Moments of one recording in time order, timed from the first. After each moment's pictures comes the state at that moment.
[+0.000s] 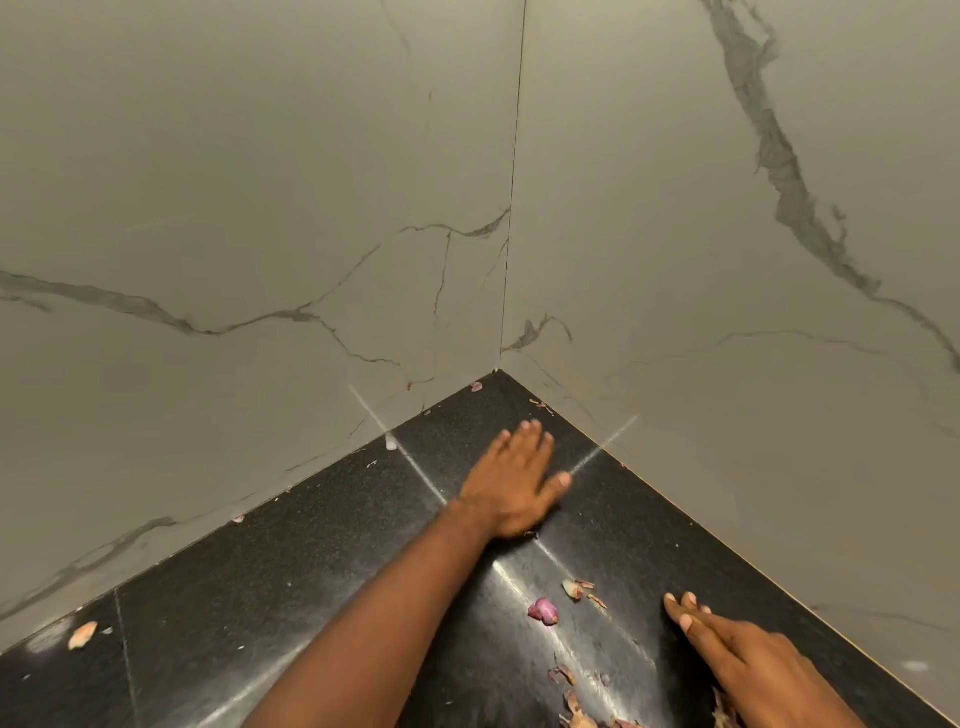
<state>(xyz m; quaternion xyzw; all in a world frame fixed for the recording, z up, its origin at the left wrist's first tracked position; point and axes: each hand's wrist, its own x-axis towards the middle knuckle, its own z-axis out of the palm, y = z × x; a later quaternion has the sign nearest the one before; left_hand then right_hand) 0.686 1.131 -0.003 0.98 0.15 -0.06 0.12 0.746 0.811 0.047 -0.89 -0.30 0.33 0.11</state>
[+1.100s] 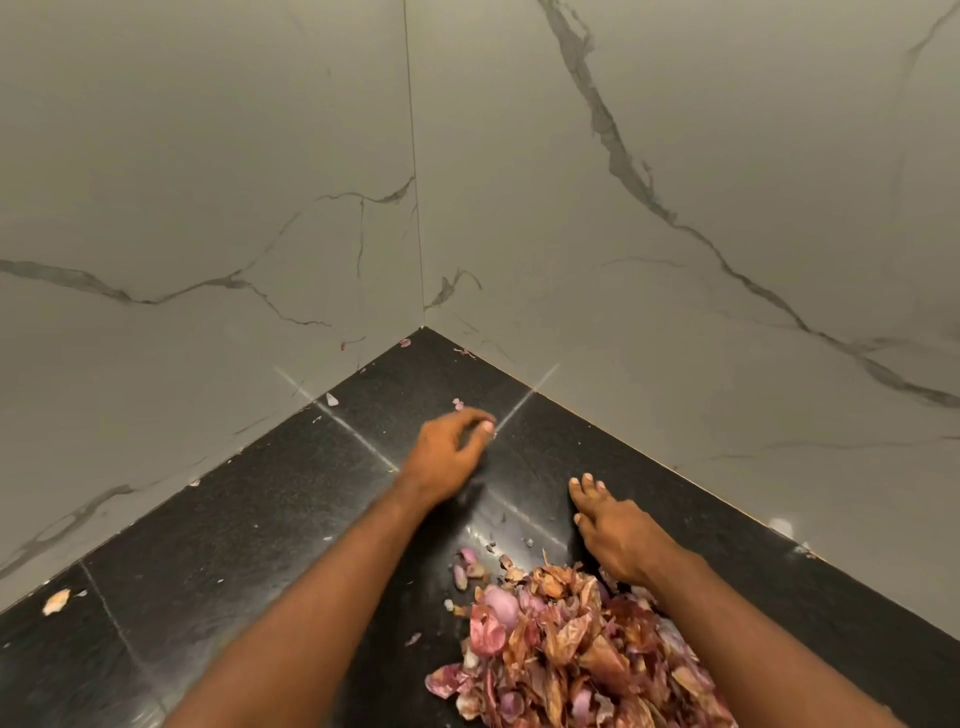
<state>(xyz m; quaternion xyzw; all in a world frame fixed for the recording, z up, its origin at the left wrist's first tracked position) 0.607 1.059 0.047 0.86 0.20 0.13 0.45 0.708 0.811 0.037 -0.90 -0.34 0.27 0.06</state>
